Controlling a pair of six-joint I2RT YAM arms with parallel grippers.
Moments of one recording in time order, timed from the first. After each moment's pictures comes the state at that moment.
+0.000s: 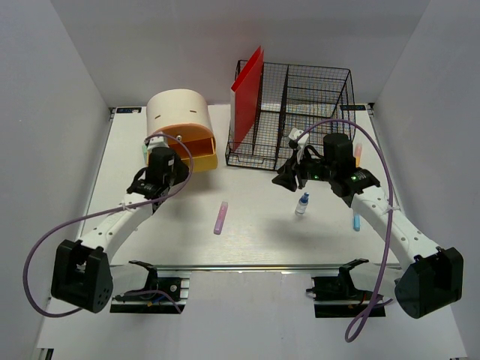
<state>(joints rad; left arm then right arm) -0.32 1.22 0.78 -0.13 -0.21 -0.61 0.41 1.16 0.95 -0.29 -0.72 -0.25</state>
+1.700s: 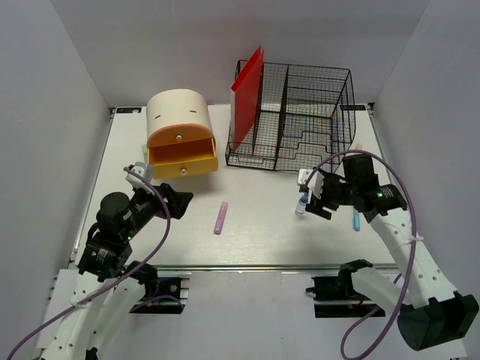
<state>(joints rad) -0.34 0.45 0.71 -0.46 0.21 -0.32 0.30 0.93 0.95 -0.88 -0.53 -1.03</state>
